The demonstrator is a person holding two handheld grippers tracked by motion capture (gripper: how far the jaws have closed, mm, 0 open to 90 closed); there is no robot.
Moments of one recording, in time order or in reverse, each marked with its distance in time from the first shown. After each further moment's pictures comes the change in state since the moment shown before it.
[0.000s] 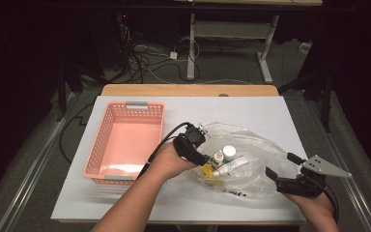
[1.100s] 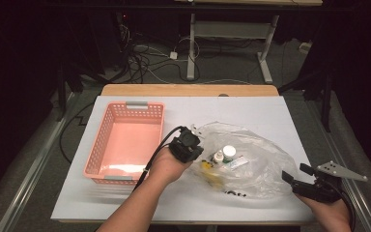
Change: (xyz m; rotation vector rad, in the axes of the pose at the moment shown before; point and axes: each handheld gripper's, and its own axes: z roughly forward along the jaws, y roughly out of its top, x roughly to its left) left arm 0.003 -0.019 0.000 -0.141 0.068 -0.065; right arm -0.032 -0.023 -0.023 0.158 -0.099 0.129
